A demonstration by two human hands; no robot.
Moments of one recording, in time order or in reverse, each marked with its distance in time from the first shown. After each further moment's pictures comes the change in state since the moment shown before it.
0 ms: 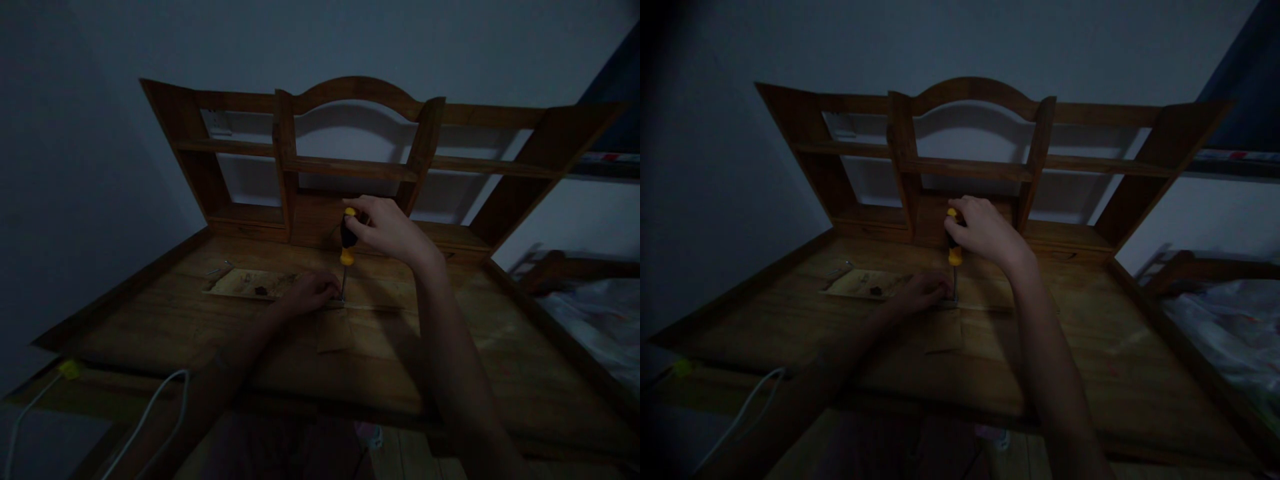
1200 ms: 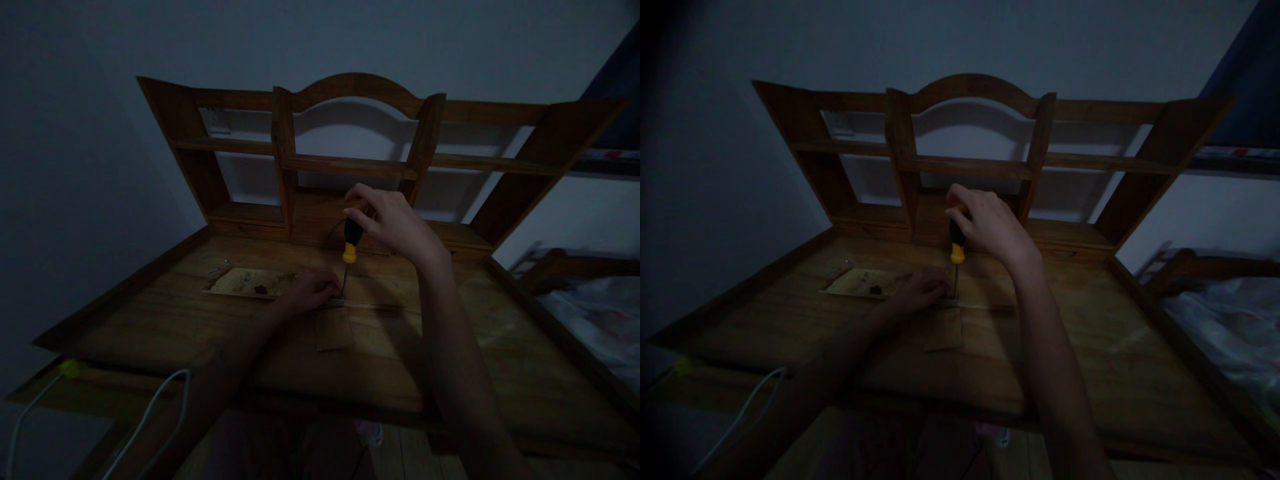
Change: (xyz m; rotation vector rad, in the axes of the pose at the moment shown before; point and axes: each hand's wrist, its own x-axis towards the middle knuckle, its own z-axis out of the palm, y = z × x) left_hand 0.000 -0.006 0.000 0.005 -0.006 0.015; right_hand -0.003 0.007 -0.005 0.023 0.049 -0.030
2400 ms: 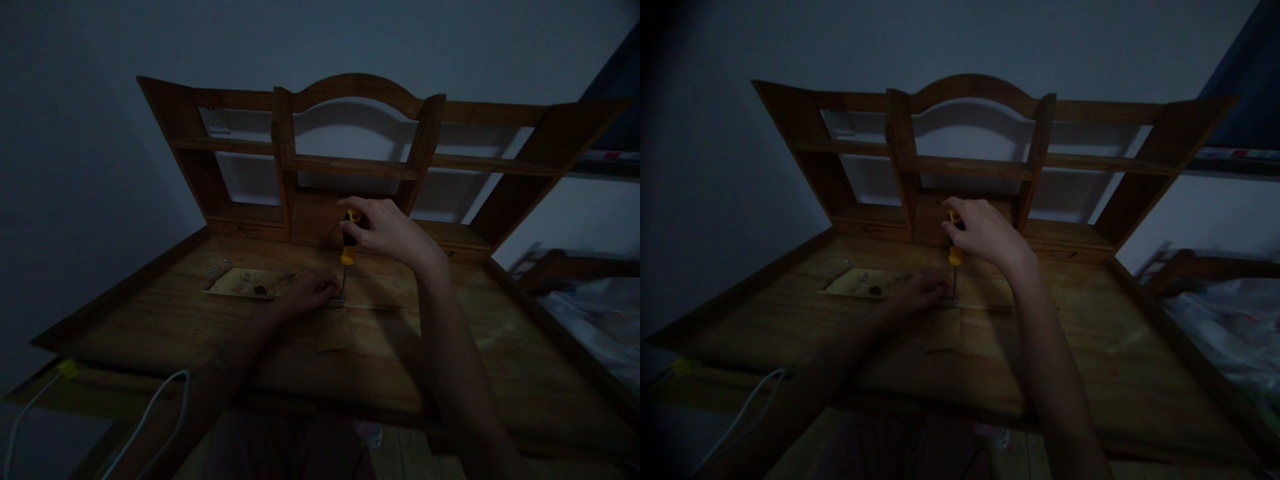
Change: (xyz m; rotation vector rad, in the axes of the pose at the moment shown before) left_hand 0.000 0.004 -0.001 0.026 0.000 -0.037; right_hand -0.002 -0.009 0.003 -0.031 -0.105 0.028
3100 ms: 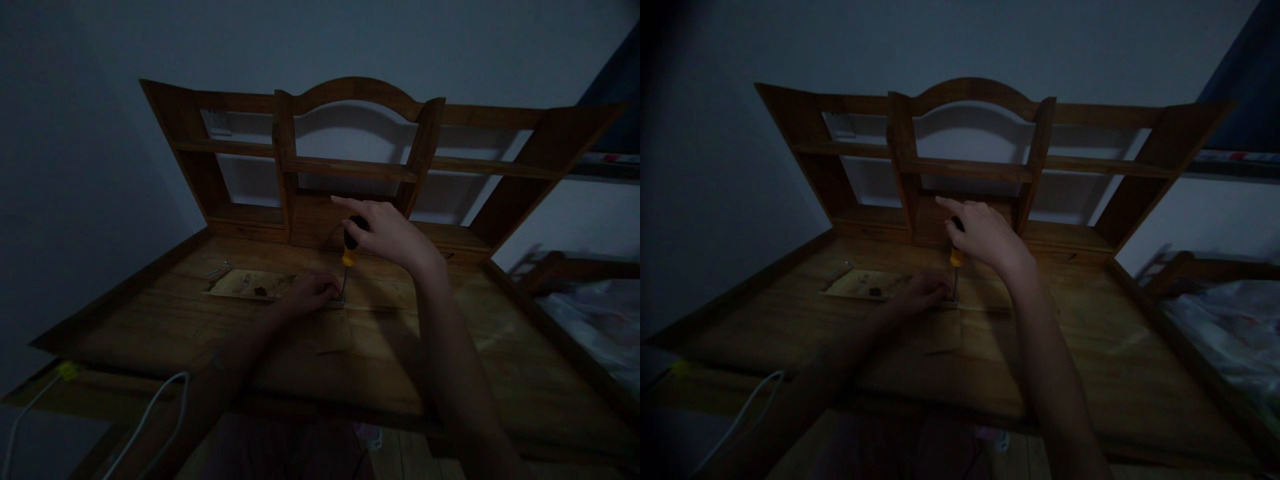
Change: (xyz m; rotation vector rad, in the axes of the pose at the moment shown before) left_hand 0.000 0.007 -0.001 -0.032 0.011 -0.009; right_hand 0.001 -0.002 0.001 -0.025 -0.017 0.004
